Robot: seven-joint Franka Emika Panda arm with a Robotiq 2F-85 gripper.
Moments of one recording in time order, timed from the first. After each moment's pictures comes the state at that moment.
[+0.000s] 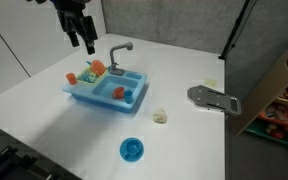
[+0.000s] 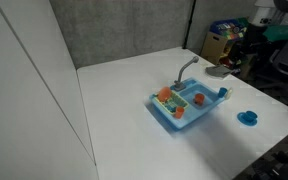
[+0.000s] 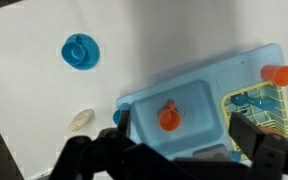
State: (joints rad) arm -0.05 -0.01 -0.01 -2.22 -0.05 2.15 0.29
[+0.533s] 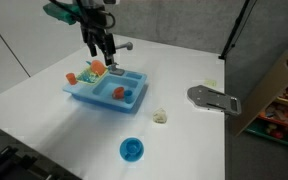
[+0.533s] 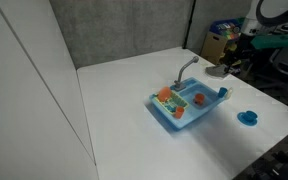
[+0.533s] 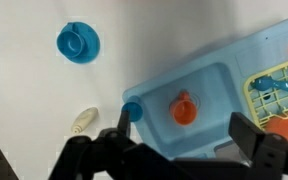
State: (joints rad) arm -0.07 0.14 -0.07 -2.14 -0.02 2.22 0.26
